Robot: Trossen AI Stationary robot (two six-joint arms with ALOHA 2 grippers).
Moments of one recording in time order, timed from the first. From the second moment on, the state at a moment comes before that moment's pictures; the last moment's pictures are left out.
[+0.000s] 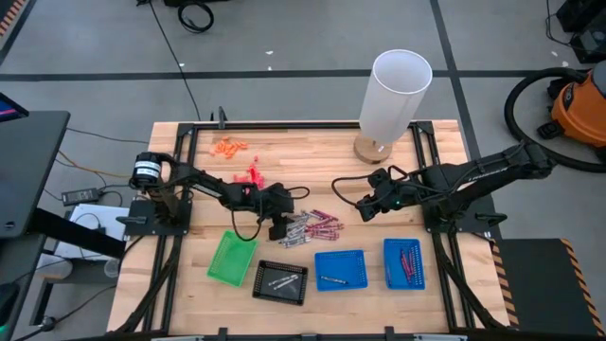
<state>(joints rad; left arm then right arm) 0.03 1.76 0.74 0.20 0.01 -0.09 0.21 1.09 0.87 -0.65 0.24 1.20</state>
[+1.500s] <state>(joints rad) 0.11 1.69 0.74 0.15 0.03 0.02 0.21 1.09 0.87 -0.55 0.26 1.18</state>
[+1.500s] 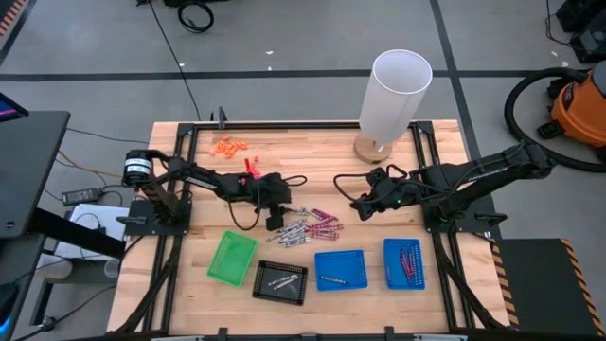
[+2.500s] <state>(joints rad) 0.15 1.74 0.74 0.10 0.07 0.07 0.21 1.09 0.87 -0.51 0.27 1.12</state>
